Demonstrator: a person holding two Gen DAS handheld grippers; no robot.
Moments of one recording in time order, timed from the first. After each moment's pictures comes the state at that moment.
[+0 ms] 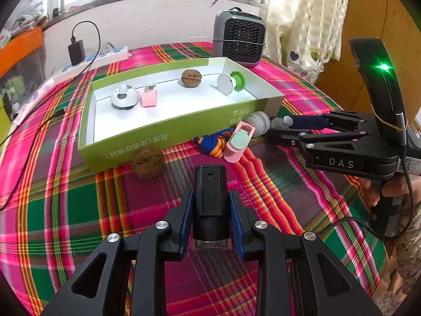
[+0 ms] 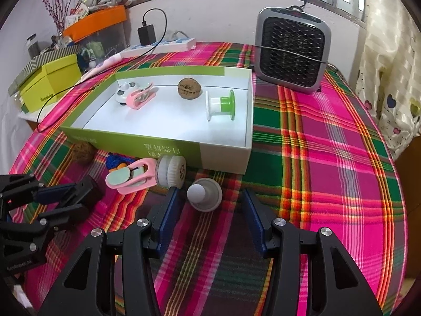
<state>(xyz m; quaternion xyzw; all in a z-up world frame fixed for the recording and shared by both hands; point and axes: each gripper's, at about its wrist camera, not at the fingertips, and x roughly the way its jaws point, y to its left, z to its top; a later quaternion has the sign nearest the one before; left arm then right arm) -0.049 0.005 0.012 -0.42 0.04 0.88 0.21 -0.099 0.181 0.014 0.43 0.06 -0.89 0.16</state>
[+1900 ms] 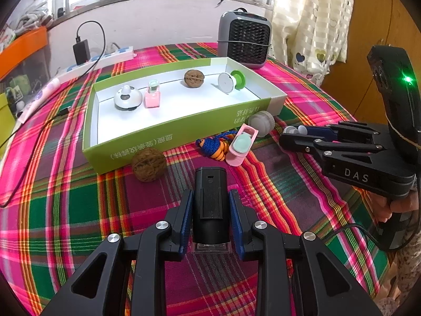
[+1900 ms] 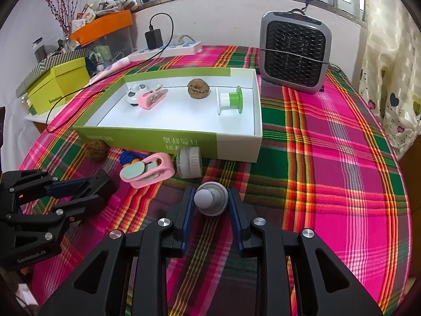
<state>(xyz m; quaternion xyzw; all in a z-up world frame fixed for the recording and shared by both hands) -0.050 0.007 0.011 -0.42 0.04 0.89 0.19 -0.086 0.183 0.017 0.42 0.04 -0.89 0.18</state>
